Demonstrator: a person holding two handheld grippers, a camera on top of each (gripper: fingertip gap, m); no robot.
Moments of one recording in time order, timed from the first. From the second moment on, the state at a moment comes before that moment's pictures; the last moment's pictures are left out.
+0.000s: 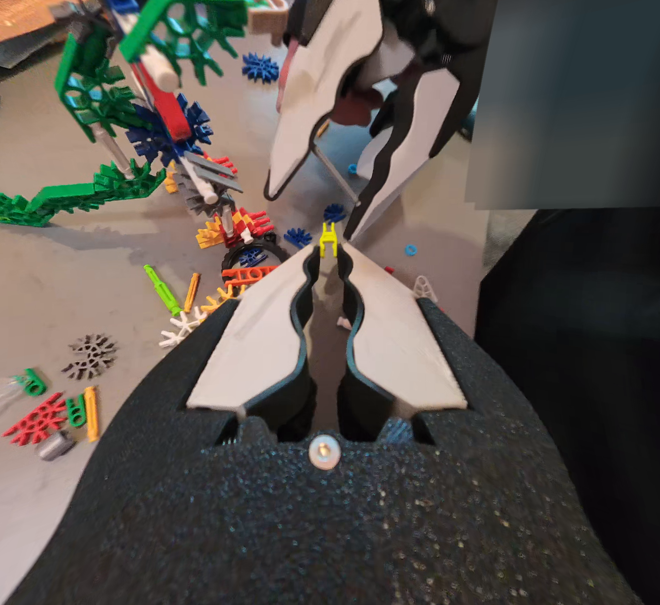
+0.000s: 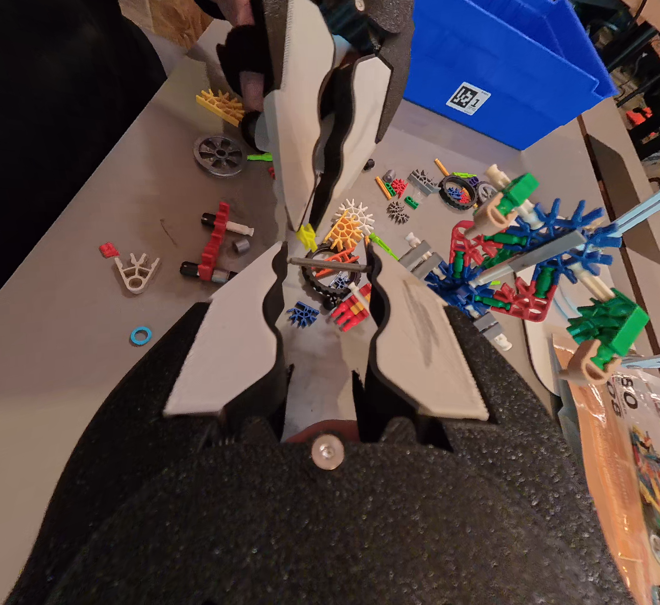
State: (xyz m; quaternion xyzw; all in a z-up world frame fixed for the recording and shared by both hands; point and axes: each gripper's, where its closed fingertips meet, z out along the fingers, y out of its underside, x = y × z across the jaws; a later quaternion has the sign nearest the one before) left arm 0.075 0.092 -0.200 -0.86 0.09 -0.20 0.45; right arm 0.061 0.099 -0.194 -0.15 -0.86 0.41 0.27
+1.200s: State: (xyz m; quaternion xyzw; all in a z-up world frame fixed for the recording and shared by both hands) left arm 0.096 0.093 -0.178 -0.81 0.06 -0.38 0.44; right arm 0.077 0.083 -0.188 -0.08 -0.86 0.42 0.28
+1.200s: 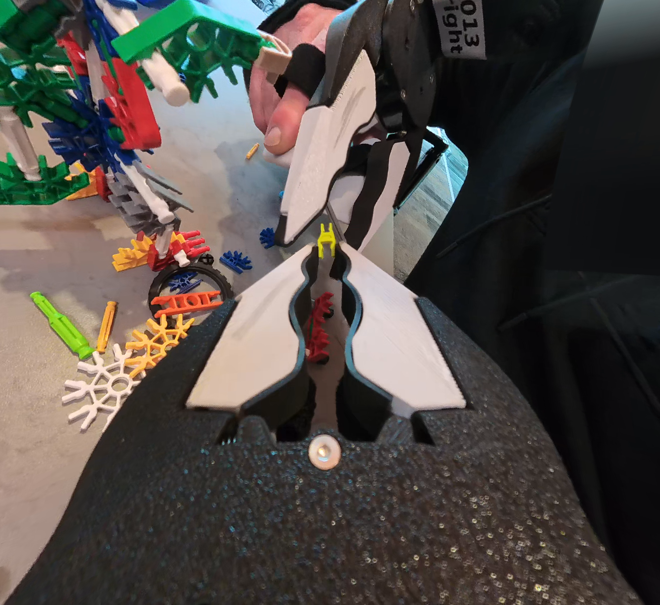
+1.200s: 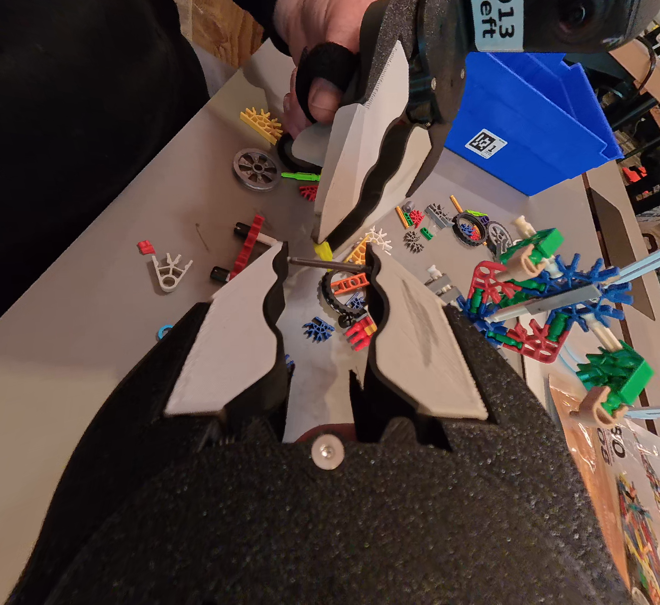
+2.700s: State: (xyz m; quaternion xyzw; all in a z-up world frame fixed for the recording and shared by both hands) left arm 0.108 0.086 -0.186 -0.82 0.11 -0.41 0.37; right arm 0.087 0.078 -0.198 -0.04 -0.88 0.39 0.27
